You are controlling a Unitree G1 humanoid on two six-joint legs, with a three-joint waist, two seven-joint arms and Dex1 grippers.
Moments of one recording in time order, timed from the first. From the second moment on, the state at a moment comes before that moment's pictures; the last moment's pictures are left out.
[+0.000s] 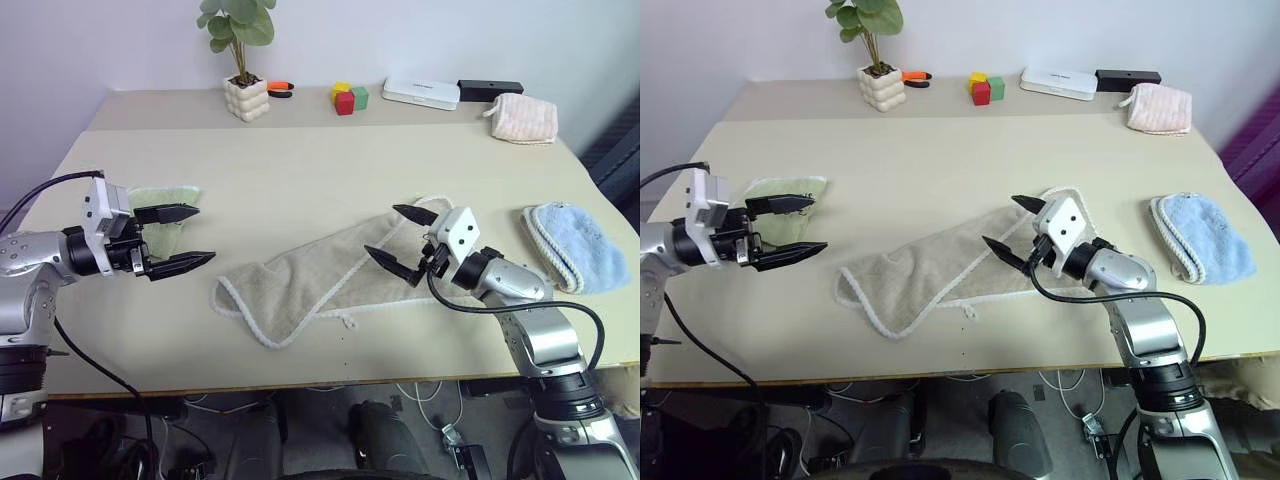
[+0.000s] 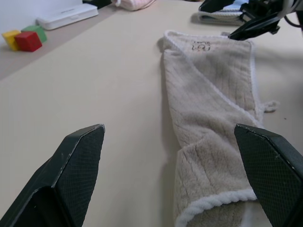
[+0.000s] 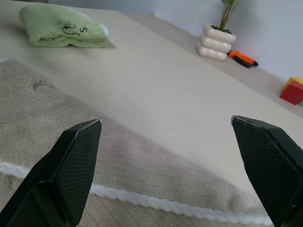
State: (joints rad) left arm -0.36 0.87 0.24 0.12 -0.53 0.24 -1.33; right arm -0.27 -0.53 0.02 -0.17 0.28 0.15 0.73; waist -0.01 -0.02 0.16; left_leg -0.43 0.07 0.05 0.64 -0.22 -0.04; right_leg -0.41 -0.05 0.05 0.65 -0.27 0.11
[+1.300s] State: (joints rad) left arm -0.32 0.78 -0.08 -0.06 -0.41 0.03 -1.53; right arm -0.28 -0.59 -0.02 -0.15 0.30 0.16 0.78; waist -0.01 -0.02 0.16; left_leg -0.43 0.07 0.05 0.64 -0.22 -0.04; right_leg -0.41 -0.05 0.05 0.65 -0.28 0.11
